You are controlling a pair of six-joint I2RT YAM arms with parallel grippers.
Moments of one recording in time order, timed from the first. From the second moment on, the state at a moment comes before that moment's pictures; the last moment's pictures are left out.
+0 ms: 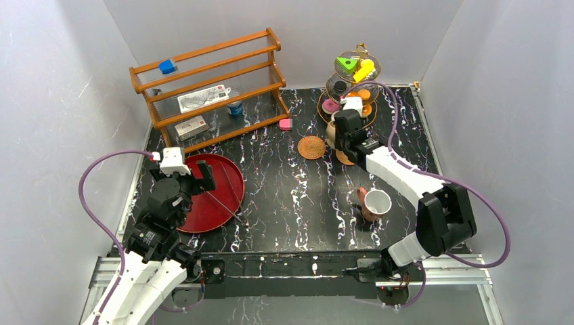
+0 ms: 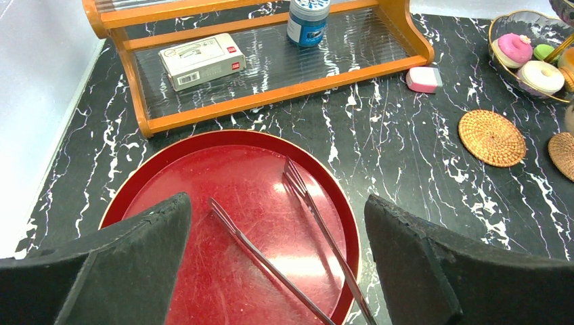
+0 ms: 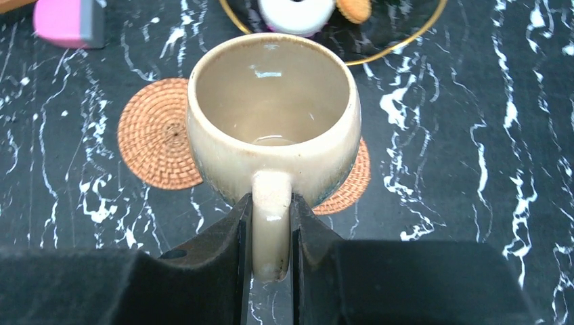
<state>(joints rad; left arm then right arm) -0.45 0.44 0.63 -0.43 -0.46 -0.18 0.49 1.47 1.09 -0.29 0.43 0.29</state>
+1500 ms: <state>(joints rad) -0.45 0.45 0.63 -0.43 -0.46 -0.18 0.59 1.61 0.80 0.43 0.22 0.03</state>
